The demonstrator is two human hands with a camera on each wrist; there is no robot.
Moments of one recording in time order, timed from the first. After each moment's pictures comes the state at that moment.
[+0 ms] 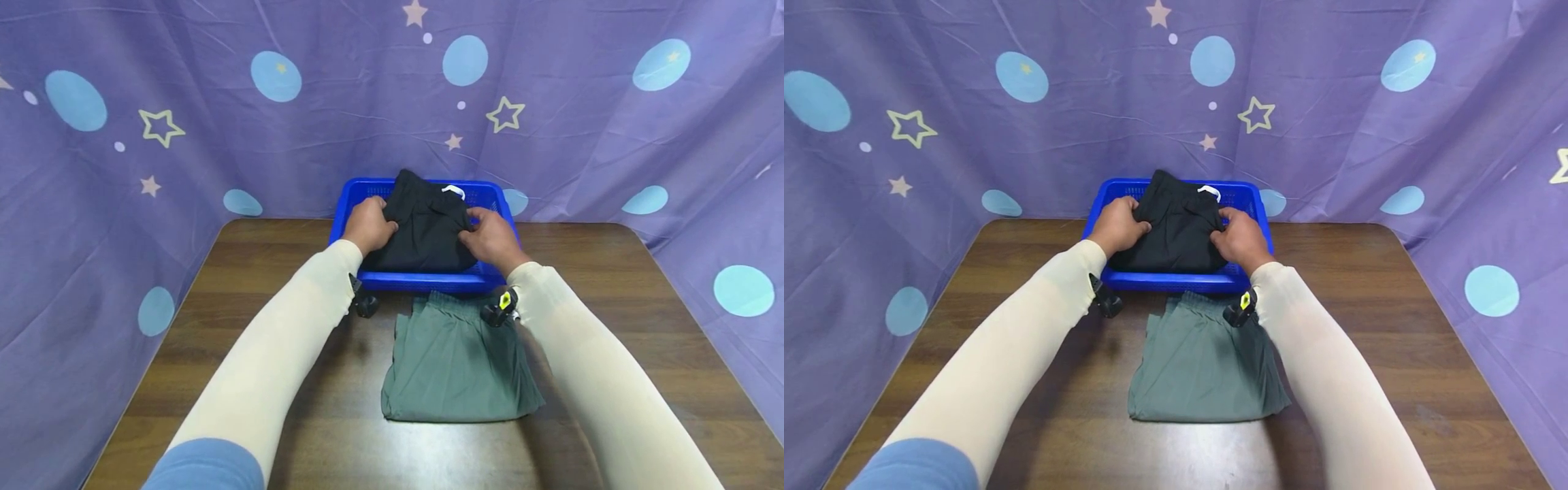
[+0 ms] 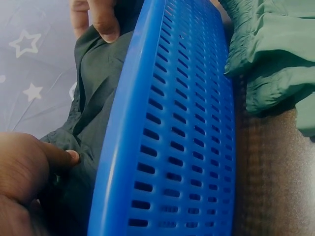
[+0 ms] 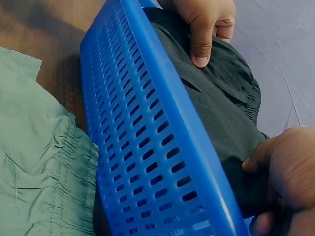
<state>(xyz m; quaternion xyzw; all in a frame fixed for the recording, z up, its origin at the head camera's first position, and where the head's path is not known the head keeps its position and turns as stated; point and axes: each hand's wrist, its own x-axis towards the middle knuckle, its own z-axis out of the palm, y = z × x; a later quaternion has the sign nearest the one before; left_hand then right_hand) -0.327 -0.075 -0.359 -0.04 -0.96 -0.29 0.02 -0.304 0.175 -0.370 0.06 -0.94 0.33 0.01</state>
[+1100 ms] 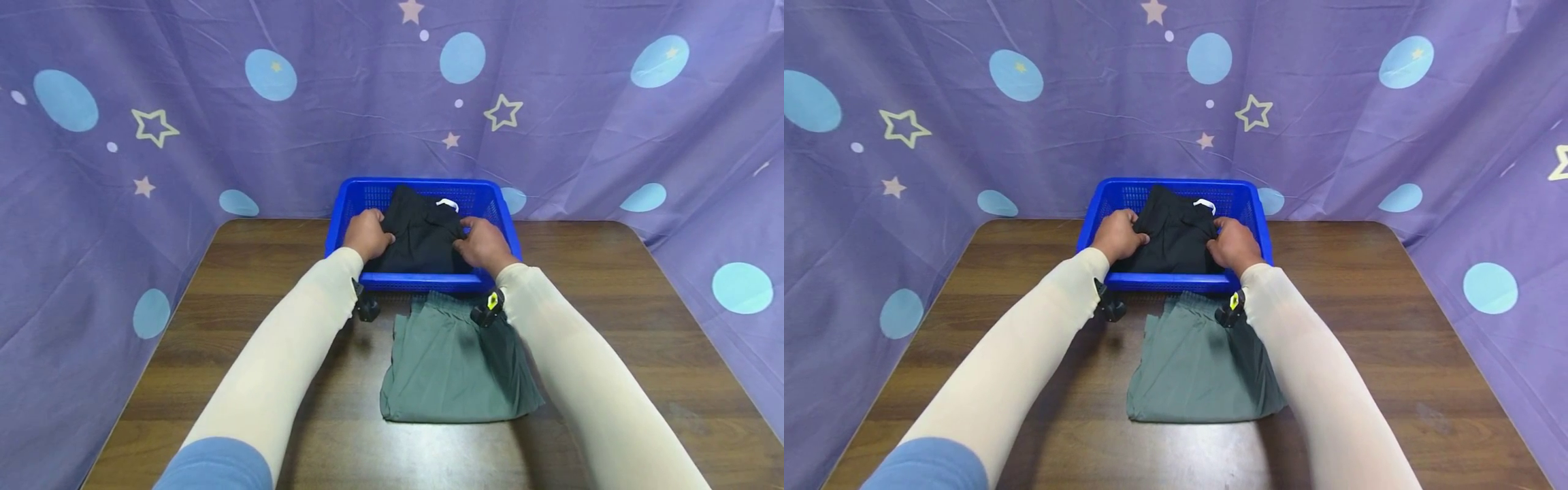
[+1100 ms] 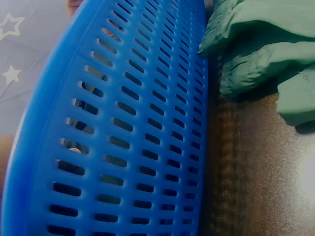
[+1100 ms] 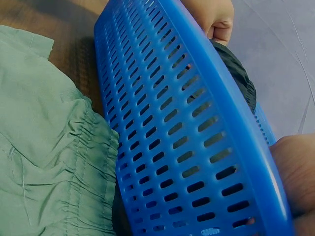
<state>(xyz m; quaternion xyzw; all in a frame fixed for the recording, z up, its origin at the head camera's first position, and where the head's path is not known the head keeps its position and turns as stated) -0.331 -0.076 -0.387 -0.02 -0.96 -0.27 -0.01 -0.310 0.168 -0.389 0.04 -0.96 0.28 -0.02</state>
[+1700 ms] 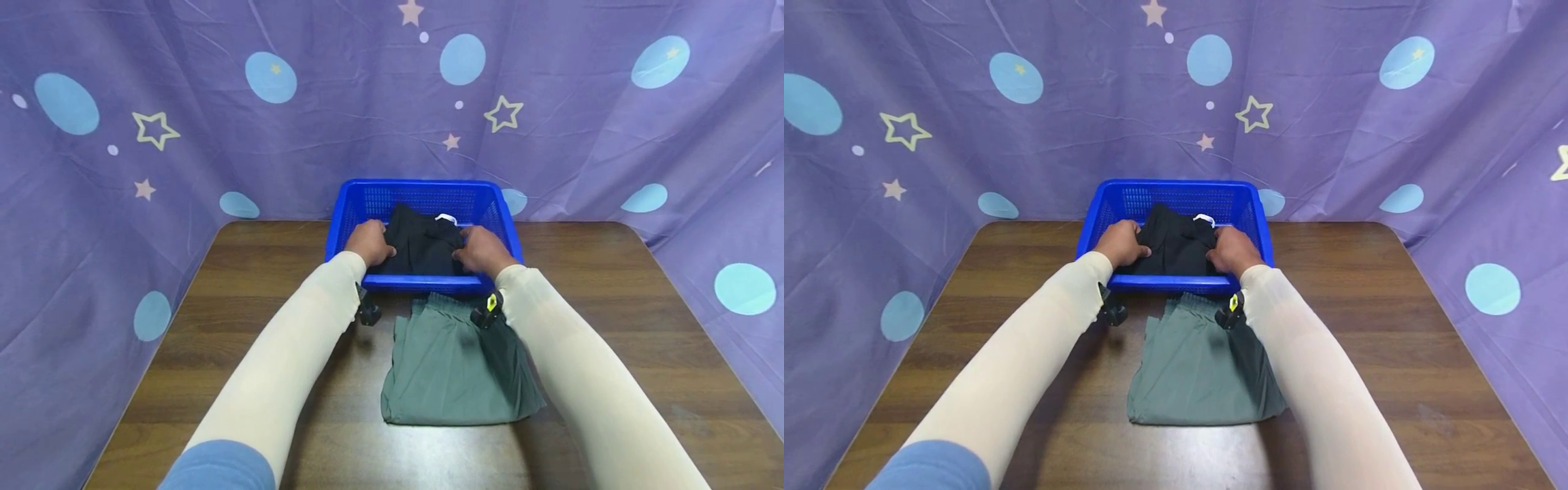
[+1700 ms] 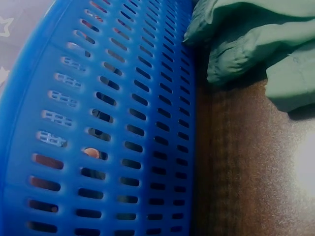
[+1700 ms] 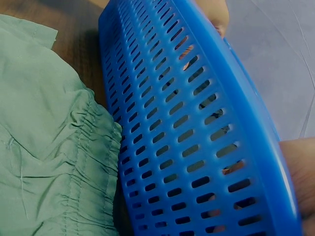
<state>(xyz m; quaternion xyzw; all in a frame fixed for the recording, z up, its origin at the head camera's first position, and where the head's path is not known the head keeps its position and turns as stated) -0.334 -0.075 -0.398 -0.04 -0.97 -0.21 -0.08 -0.308 0.167 -0.392 0.08 -0.97 0.23 -0.08</state>
